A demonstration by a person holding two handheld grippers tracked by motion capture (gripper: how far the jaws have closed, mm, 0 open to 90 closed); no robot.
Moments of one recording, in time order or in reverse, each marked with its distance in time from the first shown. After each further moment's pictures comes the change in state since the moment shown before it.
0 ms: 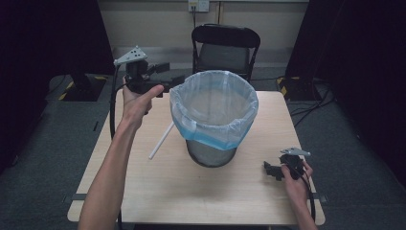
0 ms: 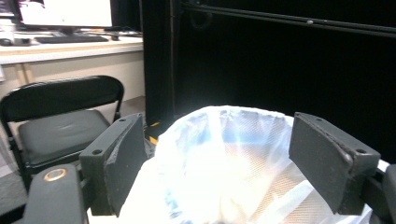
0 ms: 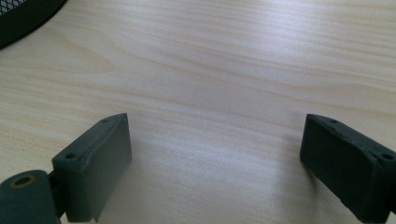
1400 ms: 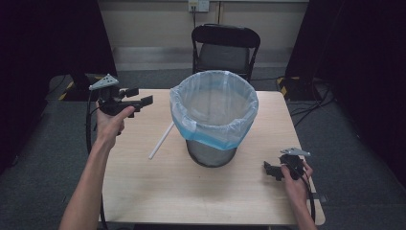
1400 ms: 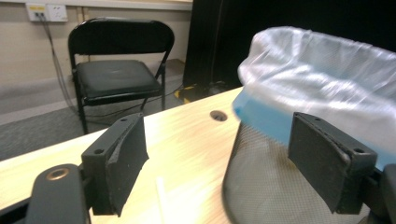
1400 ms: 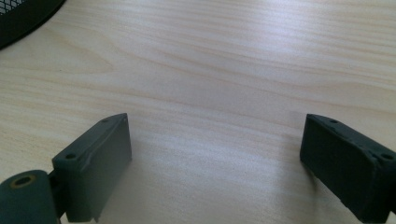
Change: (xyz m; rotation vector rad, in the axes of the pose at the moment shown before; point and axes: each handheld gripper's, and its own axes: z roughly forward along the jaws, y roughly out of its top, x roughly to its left) left arm 0.054 -0.082 -0.059 0.121 0.164 -0.111; right arm 0.001 0.000 0.000 0.001 -0.006 0.007
